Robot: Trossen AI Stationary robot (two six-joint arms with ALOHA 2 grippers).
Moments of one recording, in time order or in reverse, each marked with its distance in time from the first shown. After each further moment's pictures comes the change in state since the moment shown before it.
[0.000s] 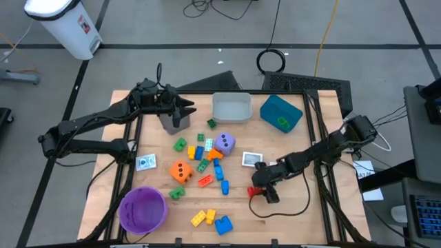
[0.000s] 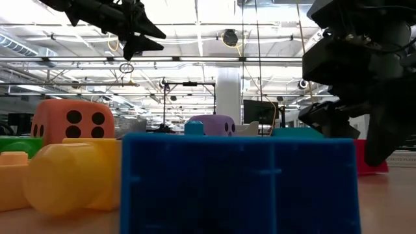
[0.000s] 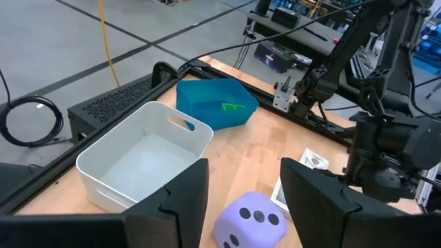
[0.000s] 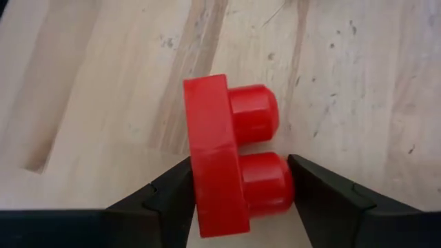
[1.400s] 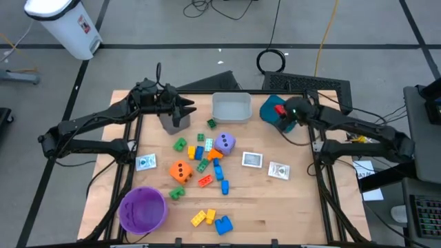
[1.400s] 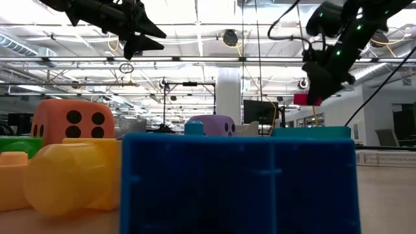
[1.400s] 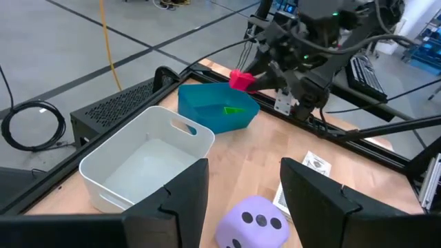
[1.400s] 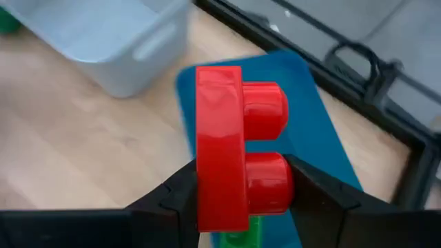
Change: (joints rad) left arm 0.000 0.000 0.000 0.013 -0.003 0.005; right arm -0.884 -0.639 0.034 -0.615 0.411 0.063
